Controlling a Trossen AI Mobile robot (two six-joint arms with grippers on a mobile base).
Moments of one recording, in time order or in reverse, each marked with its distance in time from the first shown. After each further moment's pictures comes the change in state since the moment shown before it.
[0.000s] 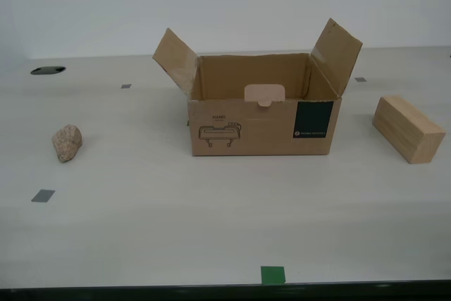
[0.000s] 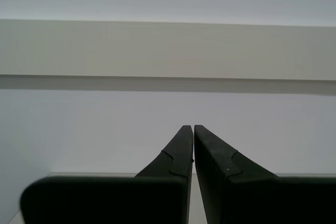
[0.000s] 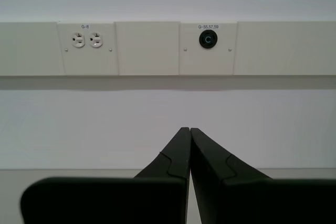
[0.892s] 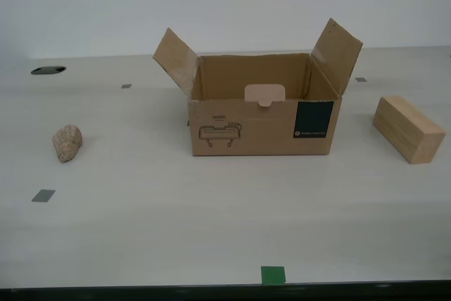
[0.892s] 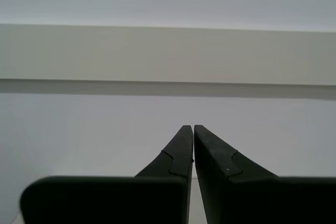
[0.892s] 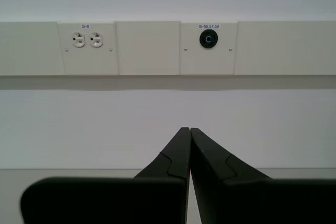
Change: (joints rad) arm 0 0.001 0.000 0.000 0.000 0.000 0.000; arm 1 0.000 0.000 0.013 -0.001 0.000 -0.003
